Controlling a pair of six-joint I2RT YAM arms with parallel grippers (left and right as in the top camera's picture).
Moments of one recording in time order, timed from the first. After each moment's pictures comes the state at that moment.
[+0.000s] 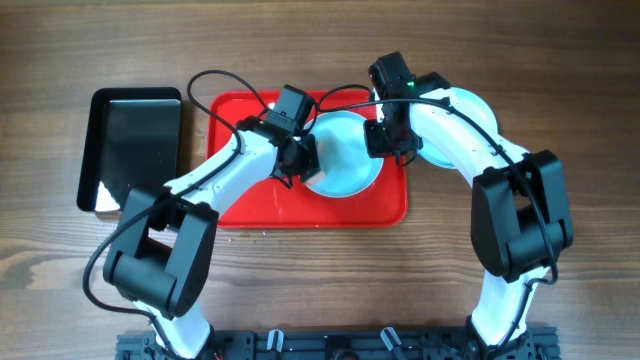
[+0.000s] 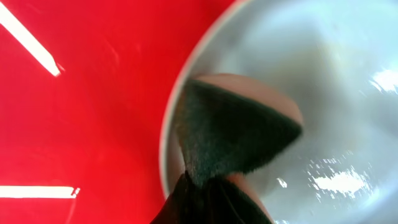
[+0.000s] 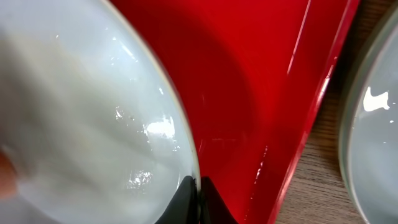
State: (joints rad) left arm -0.46 1.88 1.20 -0.58 0.07 -0.59; right arm 0.37 2.02 1.48 -0.91 -0.06 0.22
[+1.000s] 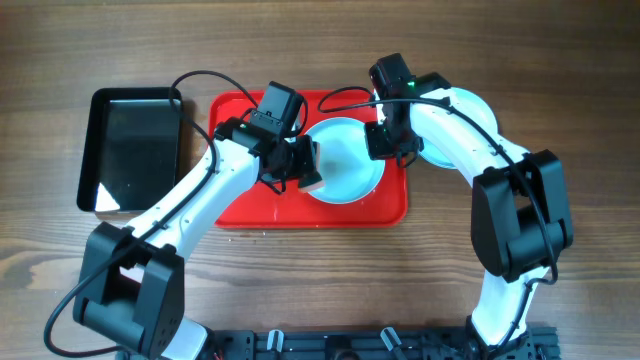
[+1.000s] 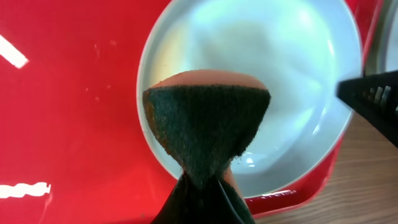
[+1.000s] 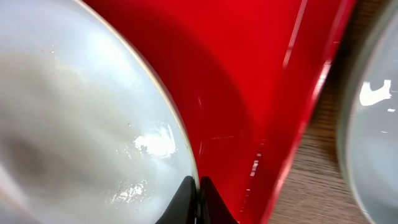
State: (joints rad) left arm -0.45 1.69 1.19 -0.72 0.18 -0.59; right arm 0.37 2.02 1.48 -0.94 -0.05 0.22
